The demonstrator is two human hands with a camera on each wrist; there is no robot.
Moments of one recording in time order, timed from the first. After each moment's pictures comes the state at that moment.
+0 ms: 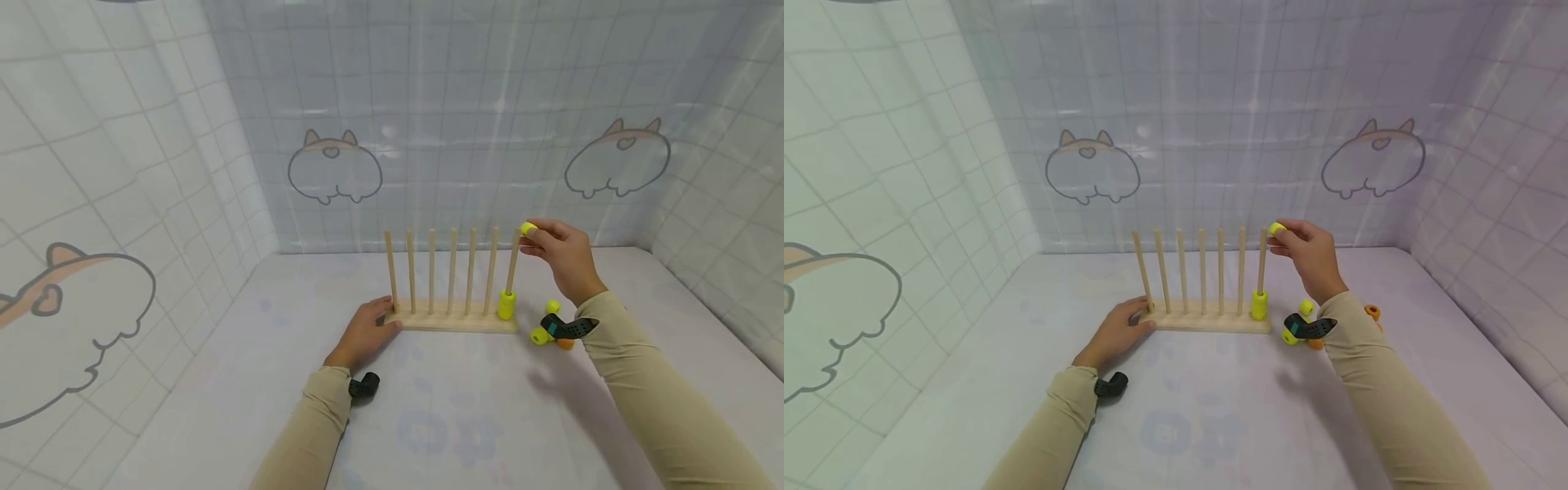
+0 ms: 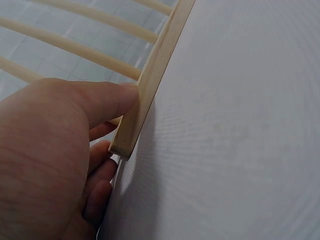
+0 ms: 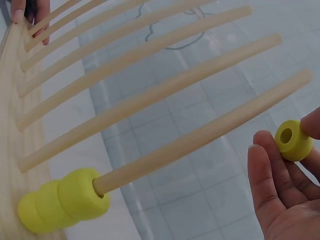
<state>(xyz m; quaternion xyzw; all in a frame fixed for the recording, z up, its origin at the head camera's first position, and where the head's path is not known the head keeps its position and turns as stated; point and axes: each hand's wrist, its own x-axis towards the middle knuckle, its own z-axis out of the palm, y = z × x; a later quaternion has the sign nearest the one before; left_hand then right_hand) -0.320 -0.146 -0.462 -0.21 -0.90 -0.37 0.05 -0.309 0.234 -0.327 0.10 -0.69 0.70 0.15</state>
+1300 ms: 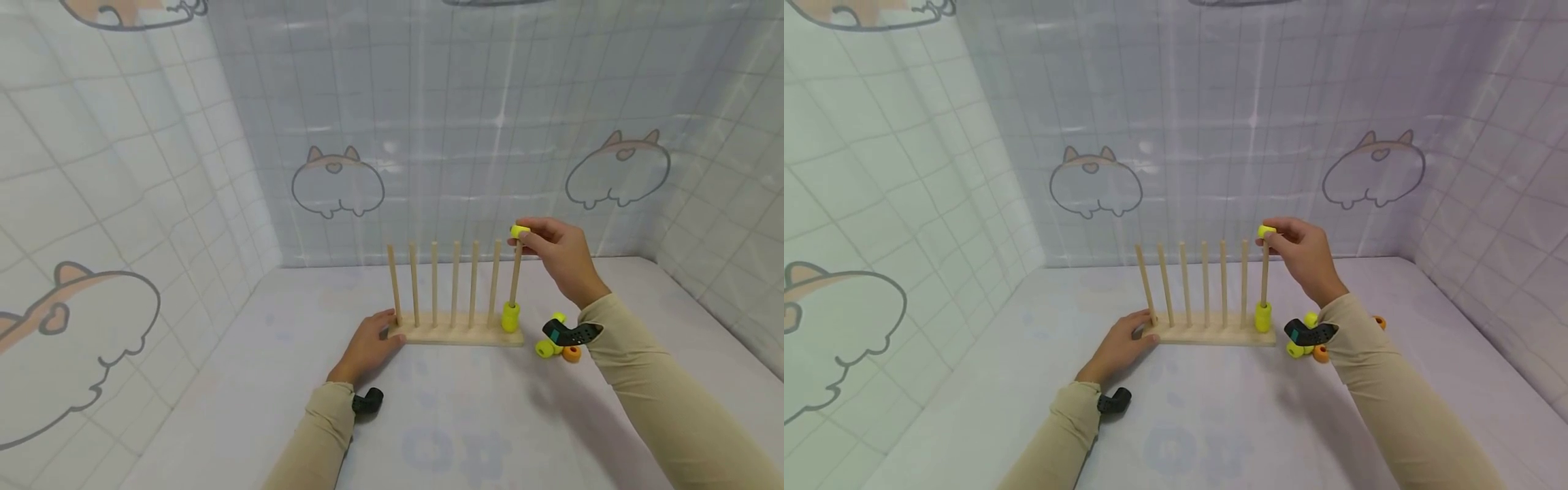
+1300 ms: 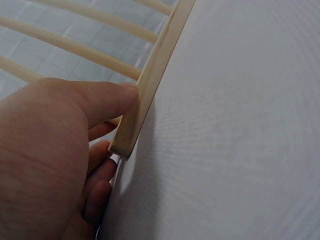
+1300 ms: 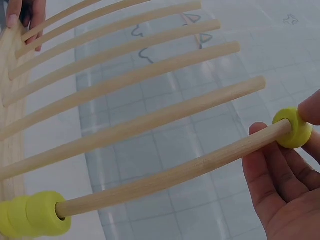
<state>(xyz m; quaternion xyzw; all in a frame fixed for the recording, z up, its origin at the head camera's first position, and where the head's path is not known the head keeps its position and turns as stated) -0.316 -0.146 -0.462 -0.21 -0.90 -0.38 0.05 -0.301 0.220 -0.302 0.17 -0.76 0.60 0.19</state>
